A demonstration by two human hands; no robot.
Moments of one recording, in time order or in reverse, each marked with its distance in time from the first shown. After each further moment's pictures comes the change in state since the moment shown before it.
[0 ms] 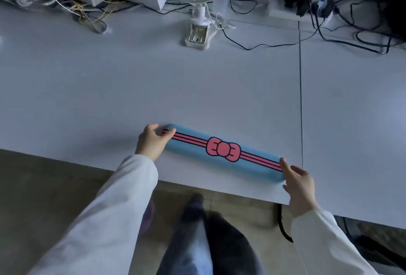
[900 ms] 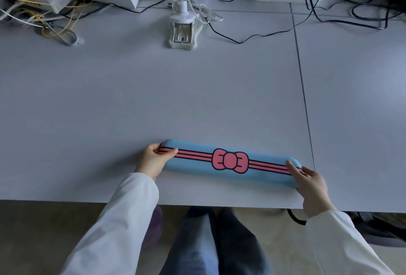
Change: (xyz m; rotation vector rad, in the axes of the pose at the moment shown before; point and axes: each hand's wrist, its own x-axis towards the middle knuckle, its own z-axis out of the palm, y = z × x) left_hand 0.041 -0.003 0.005 -0.119 -0.176 -0.127; right_hand 0.023 0.002 0.014 0.023 0.115 0.096
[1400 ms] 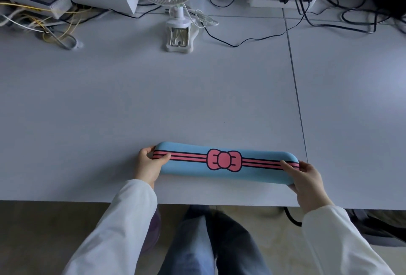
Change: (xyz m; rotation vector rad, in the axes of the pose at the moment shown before) left_hand -0.013 -0.009 0.002 -0.158 0.057 0.000; right_hand -0.007 -0.011 -0.001 0.212 -0.067 0.009
